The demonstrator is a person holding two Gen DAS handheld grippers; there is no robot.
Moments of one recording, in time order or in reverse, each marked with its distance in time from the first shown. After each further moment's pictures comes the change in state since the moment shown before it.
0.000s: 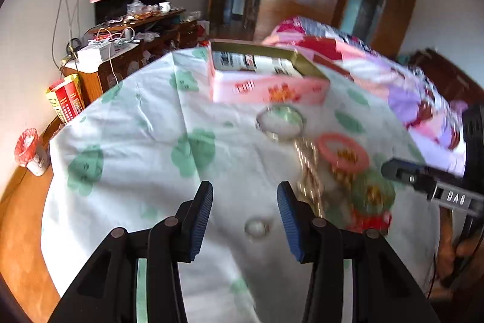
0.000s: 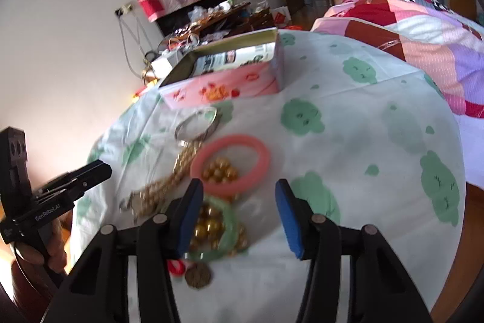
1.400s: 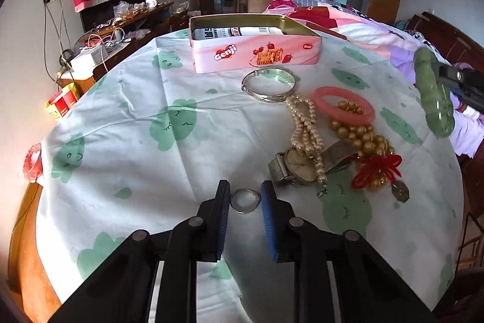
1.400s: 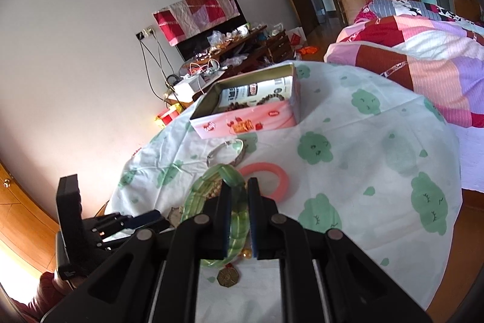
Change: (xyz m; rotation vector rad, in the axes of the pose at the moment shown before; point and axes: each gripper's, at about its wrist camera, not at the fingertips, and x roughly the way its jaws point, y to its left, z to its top) left arm 0.018 -0.022 -0.019 0.124 0.061 0.059; right arm -0.042 0.006 0.014 0.017 -0.129 0.103
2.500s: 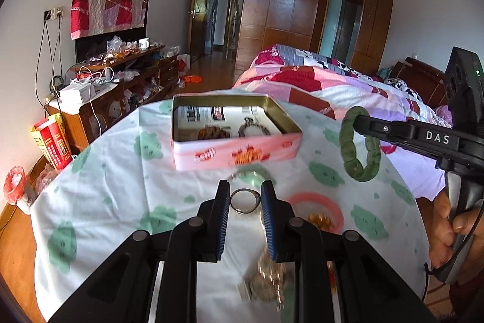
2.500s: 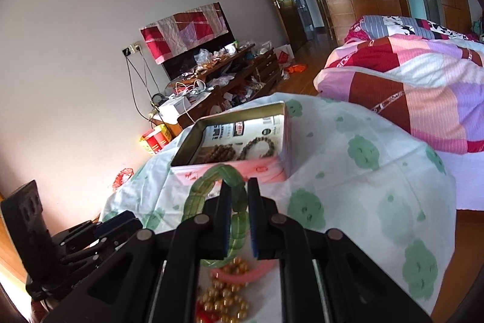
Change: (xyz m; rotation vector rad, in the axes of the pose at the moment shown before) left arm -0.020 0.002 0.080 -0.072 -0.249 -0.107; right arm 0.032 -0.005 0.059 0.001 -0.076 -0.073
